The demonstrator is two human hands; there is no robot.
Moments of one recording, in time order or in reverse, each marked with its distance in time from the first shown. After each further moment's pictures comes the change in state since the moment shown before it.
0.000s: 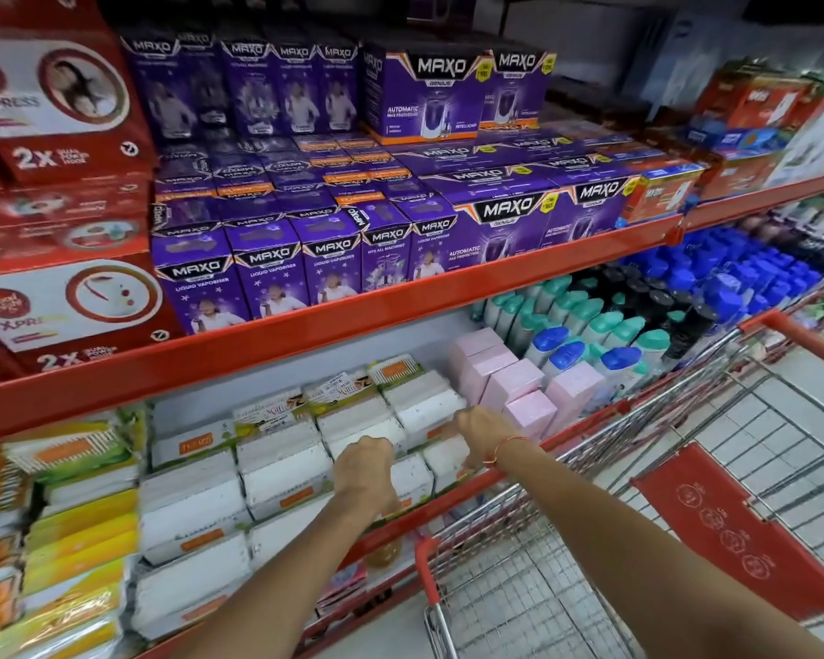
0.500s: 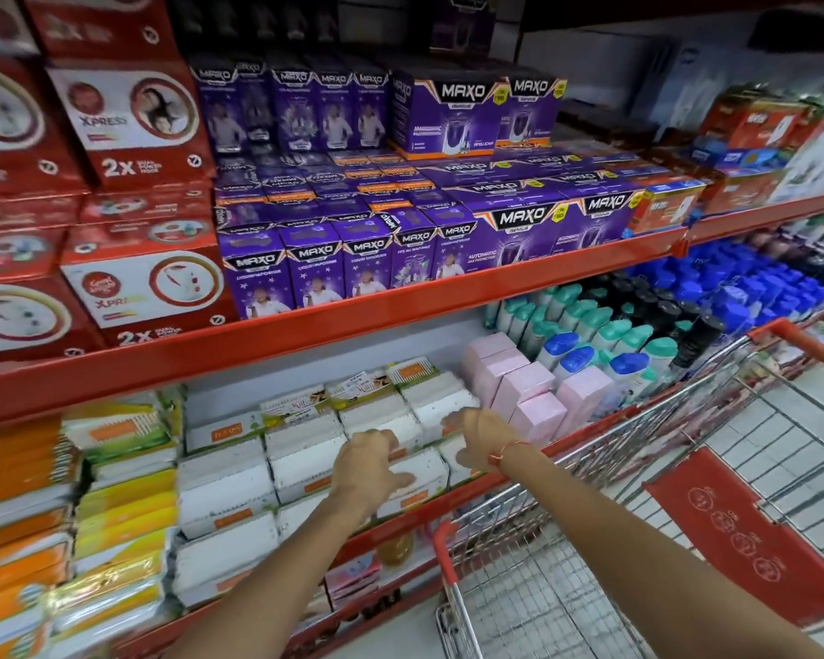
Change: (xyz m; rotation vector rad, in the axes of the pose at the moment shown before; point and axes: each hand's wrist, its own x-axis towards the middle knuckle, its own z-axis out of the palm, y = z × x) left_hand -0.029 -0.024 -0.005 -0.322 0.182 0.040; right_hand -0.033 -0.032 -0.011 0.184 0.107 0.016
